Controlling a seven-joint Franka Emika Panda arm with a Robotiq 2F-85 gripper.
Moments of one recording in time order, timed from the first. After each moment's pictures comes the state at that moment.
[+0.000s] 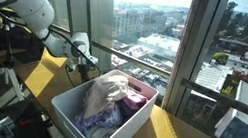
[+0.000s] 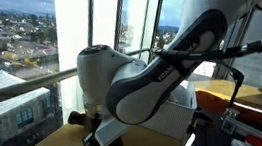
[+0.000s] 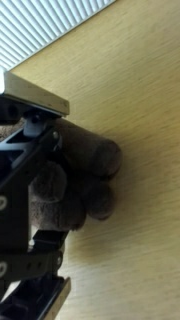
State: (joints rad) arm 0.43 0.88 -0.04 -1.60 -0.18 2.38 0.82
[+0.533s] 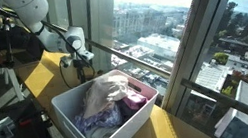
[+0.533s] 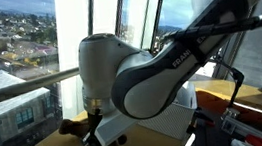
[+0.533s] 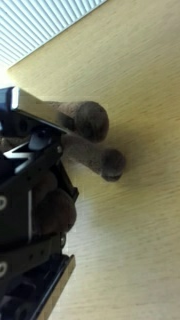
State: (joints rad) arm 0.44 0.79 -0.01 -1.68 -0.16 2.42 0.82
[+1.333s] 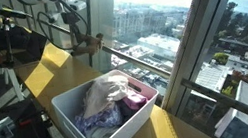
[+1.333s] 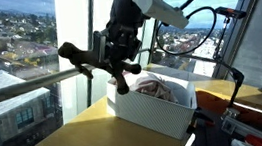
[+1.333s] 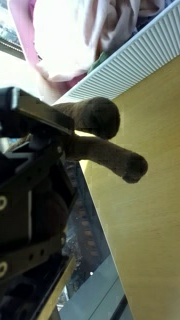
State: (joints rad) arm 0.41 0.19 0.01 -1.98 -0.18 2.41 0.81
